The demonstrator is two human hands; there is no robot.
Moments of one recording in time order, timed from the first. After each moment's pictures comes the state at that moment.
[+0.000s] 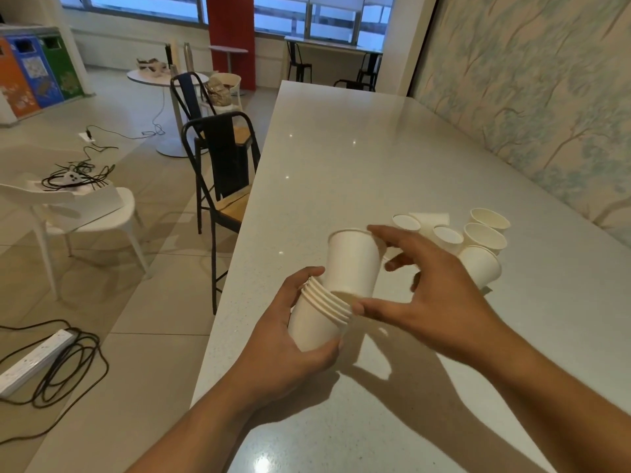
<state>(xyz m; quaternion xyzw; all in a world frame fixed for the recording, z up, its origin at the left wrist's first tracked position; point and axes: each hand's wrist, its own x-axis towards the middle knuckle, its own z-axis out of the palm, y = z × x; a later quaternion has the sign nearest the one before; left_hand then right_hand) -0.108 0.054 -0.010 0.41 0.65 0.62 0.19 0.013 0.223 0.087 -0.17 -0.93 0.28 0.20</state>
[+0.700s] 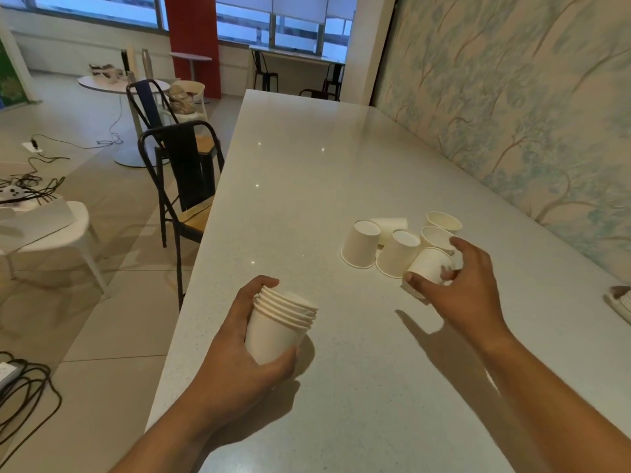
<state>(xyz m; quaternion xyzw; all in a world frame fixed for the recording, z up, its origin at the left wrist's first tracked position) -0.111 0.056 -0.018 0.42 0.67 0.60 0.13 0.051 0.324 0.045 -0.42 -0.81 0.25 0.33</state>
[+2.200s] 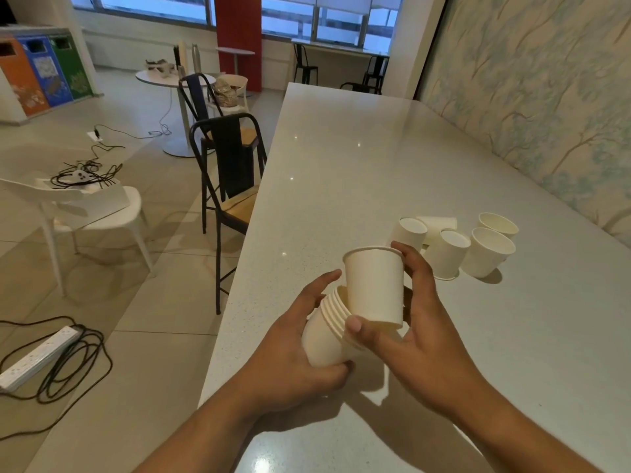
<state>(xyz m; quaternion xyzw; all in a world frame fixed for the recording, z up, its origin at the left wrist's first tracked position) -0.108 0.051 -0.015 0.45 0.66 0.56 0.21 0.021 0.191 0.047 -0.15 -0.85 0.44 0.24</state>
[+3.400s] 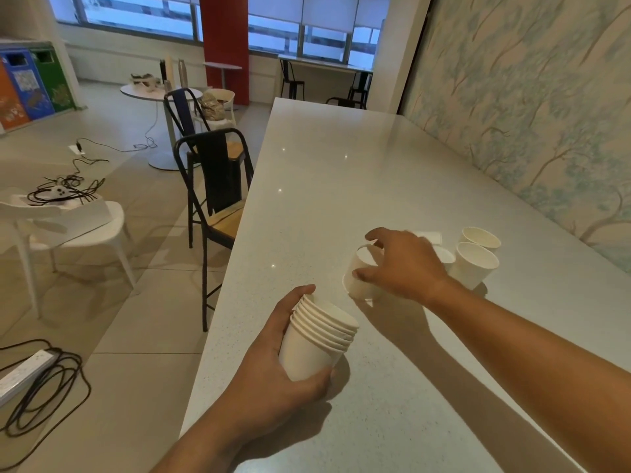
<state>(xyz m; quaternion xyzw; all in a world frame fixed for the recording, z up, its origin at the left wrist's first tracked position) -0.111 0.052 -0.011 0.42 0.65 0.61 0.18 -0.077 0.312 0.061 -0.26 -0.96 0.06 0.13</state>
